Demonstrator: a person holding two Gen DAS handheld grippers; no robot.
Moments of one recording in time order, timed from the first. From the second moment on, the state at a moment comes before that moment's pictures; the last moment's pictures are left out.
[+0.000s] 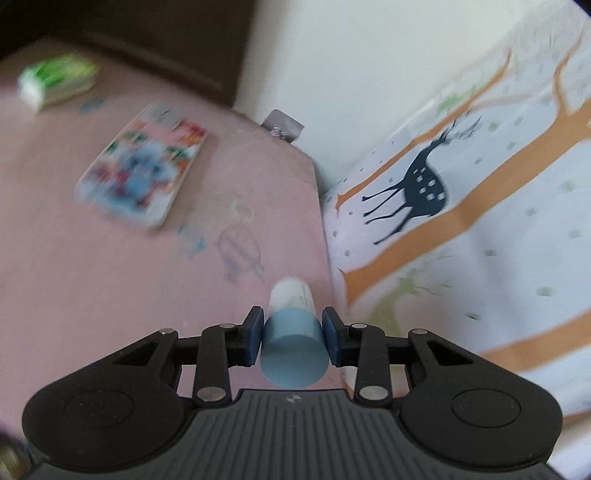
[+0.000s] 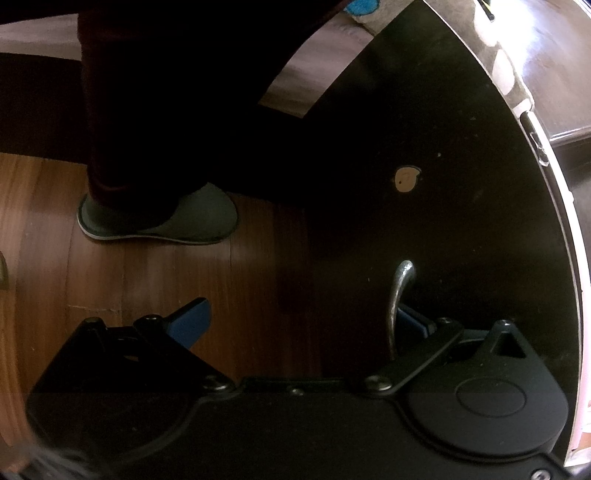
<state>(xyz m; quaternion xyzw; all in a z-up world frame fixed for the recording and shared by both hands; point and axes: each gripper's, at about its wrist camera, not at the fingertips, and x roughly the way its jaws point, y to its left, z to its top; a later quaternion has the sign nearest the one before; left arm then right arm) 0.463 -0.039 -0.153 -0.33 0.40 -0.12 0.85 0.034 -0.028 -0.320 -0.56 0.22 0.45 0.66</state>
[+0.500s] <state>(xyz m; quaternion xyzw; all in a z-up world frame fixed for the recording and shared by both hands) 0.335 0.026 -0.145 -0.38 0.38 -0.12 0.83 0.032 -0.025 -0.321 -0.57 0.22 0.44 0.66</state>
